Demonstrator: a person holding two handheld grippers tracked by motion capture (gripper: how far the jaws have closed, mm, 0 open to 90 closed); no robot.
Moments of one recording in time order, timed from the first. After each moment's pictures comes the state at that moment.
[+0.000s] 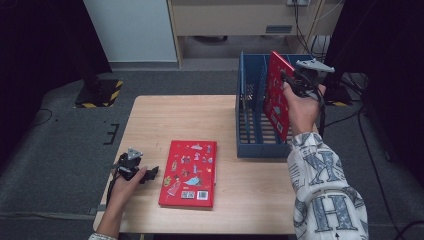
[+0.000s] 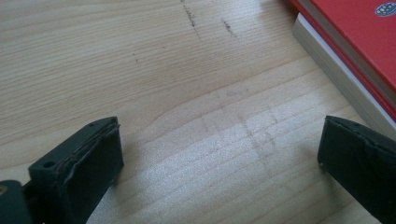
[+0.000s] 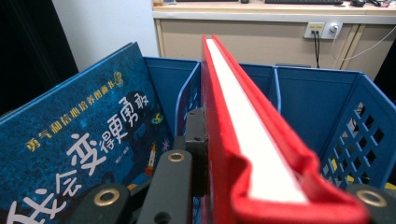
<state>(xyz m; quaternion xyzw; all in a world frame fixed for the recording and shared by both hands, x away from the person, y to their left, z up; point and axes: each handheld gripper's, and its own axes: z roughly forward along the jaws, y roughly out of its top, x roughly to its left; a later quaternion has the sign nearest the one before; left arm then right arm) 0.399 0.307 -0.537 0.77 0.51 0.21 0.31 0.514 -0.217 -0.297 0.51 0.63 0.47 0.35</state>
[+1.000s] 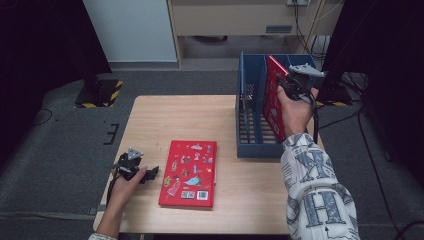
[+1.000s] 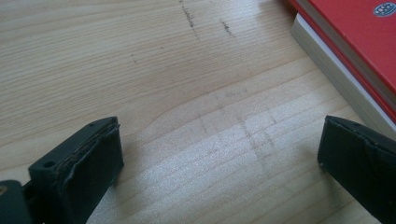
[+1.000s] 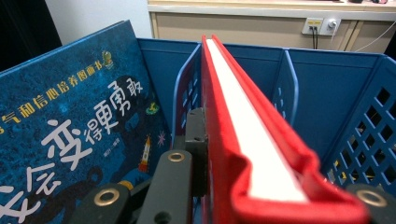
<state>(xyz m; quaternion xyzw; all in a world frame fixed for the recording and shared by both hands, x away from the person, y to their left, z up) 0.399 0.307 -0.537 0.77 0.51 0.21 0.31 0.526 -0.208 -0.320 0.51 0.63 0.45 0.36</state>
